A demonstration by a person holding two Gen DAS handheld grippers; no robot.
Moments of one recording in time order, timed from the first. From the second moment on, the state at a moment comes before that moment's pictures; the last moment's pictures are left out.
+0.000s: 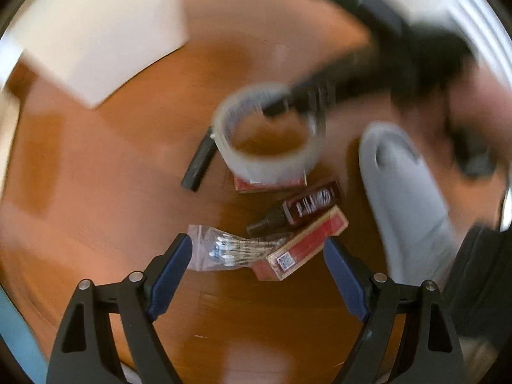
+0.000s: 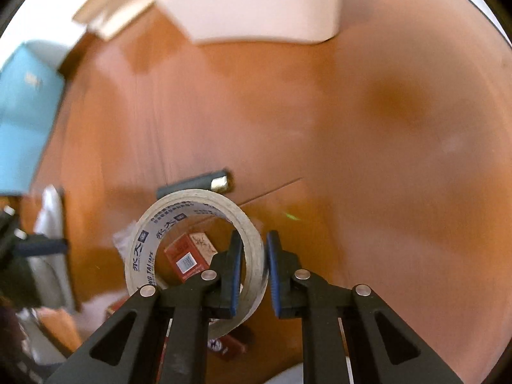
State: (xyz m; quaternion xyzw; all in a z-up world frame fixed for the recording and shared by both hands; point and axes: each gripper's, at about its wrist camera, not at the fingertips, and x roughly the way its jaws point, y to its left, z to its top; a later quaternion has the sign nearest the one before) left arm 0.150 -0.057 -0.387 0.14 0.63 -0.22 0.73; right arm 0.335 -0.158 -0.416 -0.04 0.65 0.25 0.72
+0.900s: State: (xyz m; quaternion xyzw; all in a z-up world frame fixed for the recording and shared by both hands) left arm 0.153 -0.104 -0.401 0.19 0.67 -0.40 0.60; right arm 0.344 -0.244 -0.409 0.09 0.65 0.20 0.73
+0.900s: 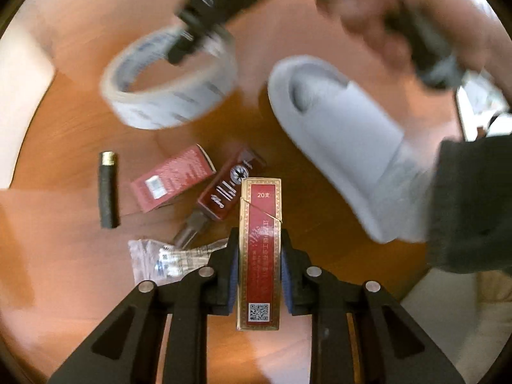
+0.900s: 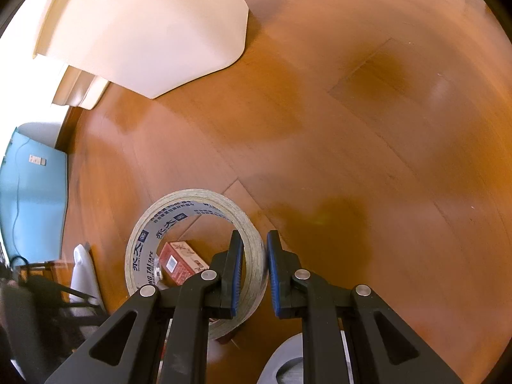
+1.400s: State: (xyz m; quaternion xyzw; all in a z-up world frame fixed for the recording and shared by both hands) left arm 0.387 -0.006 -0.161 0.04 0.52 -0.29 0.80; right arm 0.342 -0.238 -0.408 0.11 0.64 0.20 0.73
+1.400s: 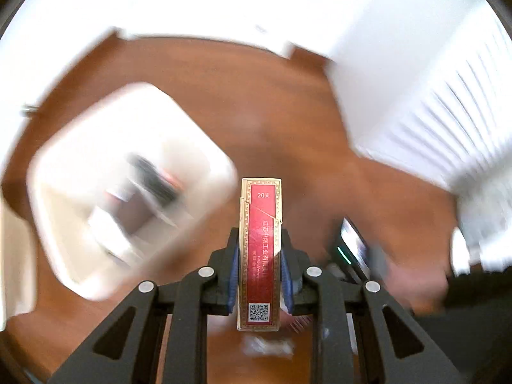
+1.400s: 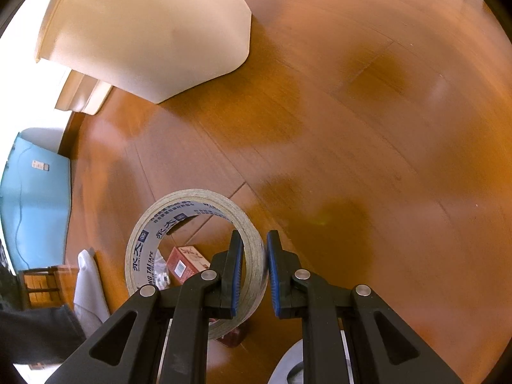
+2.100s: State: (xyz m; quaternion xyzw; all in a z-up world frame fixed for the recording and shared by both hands) left arm 0.519 0.055 -0.286 0.04 0.63 -0.03 0.78; right arm 0.351 -0.257 -0.391 0.12 0.63 0.19 0.75
